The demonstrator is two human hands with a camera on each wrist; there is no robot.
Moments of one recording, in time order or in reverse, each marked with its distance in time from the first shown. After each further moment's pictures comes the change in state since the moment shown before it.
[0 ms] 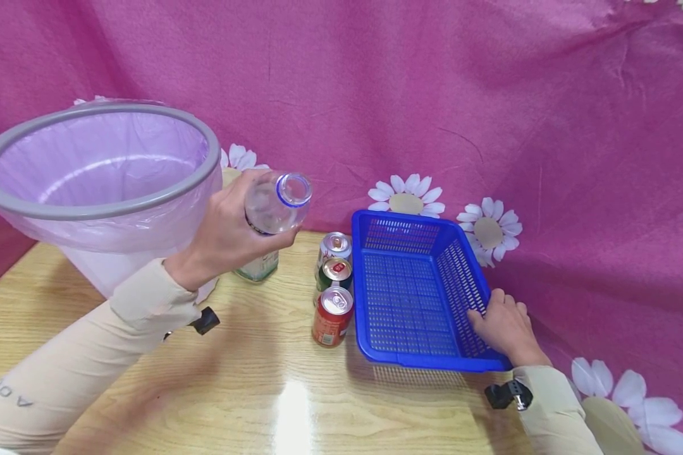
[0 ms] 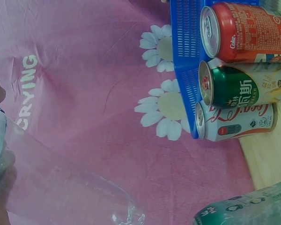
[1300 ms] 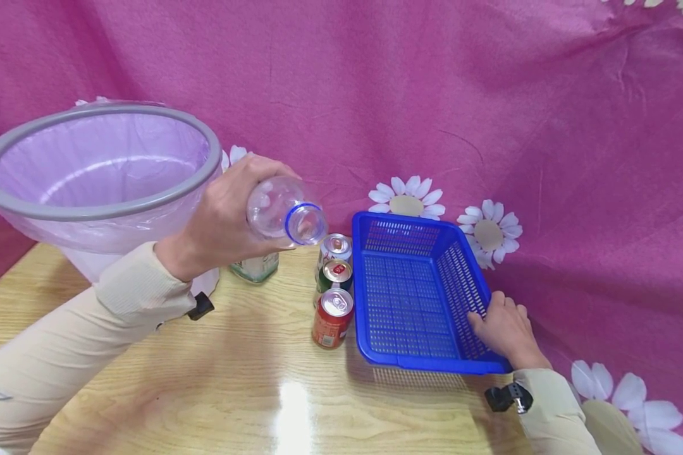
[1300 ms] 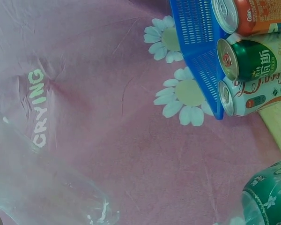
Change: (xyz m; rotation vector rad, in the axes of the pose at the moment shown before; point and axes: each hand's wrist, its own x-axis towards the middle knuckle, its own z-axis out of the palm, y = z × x) left_hand 0.024 0.015 -0.015 0.043 0.053 0.450; right_hand 0.001 0.002 0.001 0.003 0.001 -0.002
